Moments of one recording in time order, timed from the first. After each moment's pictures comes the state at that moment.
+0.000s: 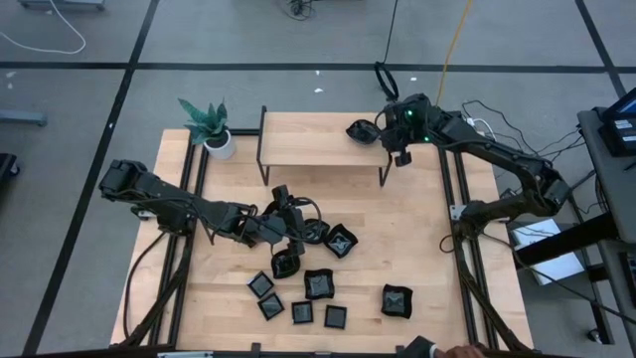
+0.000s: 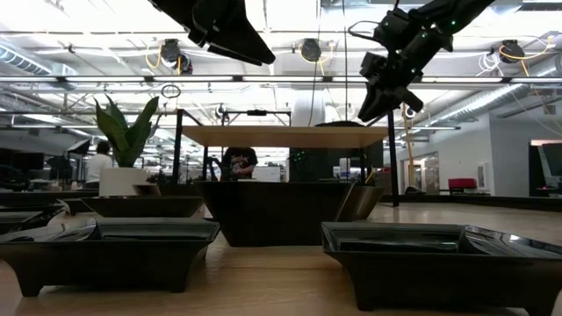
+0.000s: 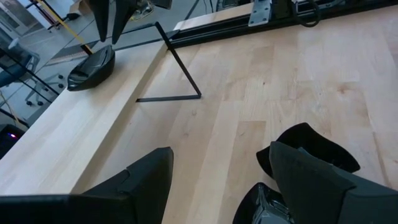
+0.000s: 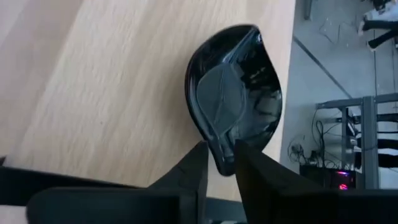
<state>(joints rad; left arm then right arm) -0.27 1.49 0.99 -0.04 -0.65 0.02 -0.75 1.31 1.03 -0.45 -0.13 -1.11</state>
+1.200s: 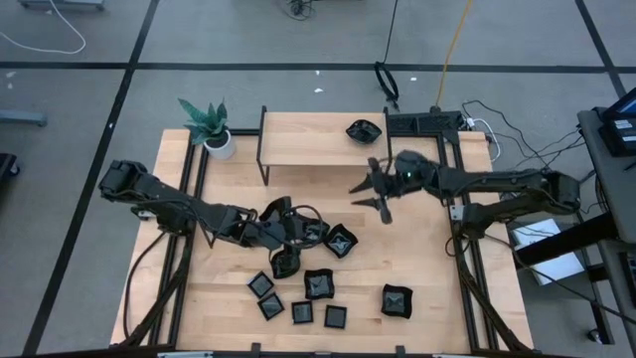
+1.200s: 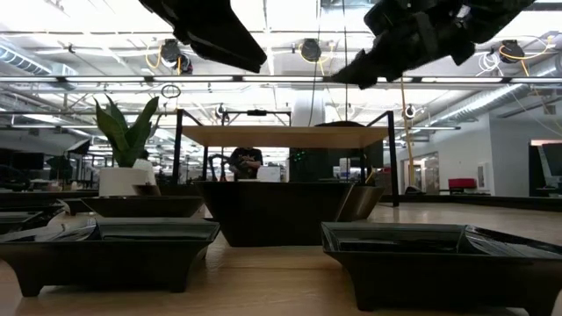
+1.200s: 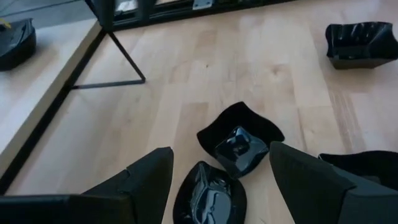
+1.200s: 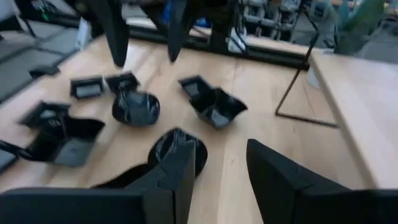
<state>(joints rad) -0.30 1.49 0.99 -0.12 -0.46 -0.07 -0.26 1.18 0.65 0.17 -0.39 -0.25</state>
